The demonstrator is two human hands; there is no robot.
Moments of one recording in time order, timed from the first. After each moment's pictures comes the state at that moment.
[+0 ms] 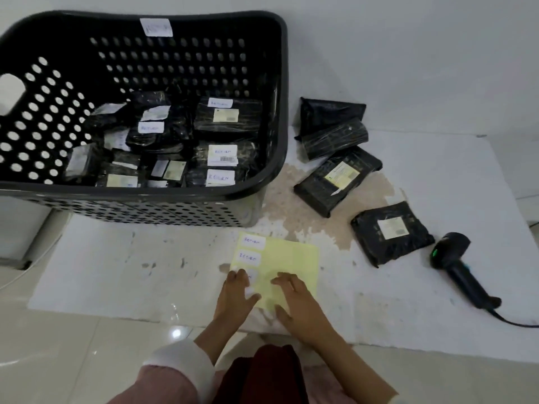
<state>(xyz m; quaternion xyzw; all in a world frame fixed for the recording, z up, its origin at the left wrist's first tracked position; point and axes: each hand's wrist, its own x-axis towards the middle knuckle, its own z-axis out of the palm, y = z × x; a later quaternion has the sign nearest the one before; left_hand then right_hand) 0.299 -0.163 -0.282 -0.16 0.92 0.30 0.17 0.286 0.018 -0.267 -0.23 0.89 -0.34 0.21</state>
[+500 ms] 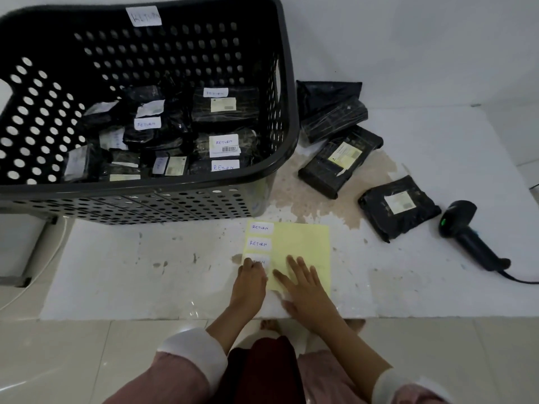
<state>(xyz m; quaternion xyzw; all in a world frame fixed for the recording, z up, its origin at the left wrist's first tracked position) 0.296 -0.172 -0.273 -0.07 0.95 0.23 0.19 0.306 -0.013 -0.296 -0.24 0.93 -0.12 0.24</state>
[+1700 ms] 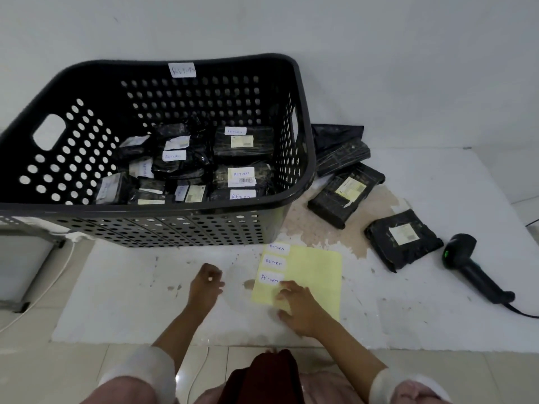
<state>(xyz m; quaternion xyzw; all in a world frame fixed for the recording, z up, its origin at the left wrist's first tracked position) 0.280 -0.279 -0.241 -0.33 0.77 0.54 0.09 0.275 -0.048 -0.259 -0.21 0.90 -0.24 0.30</state>
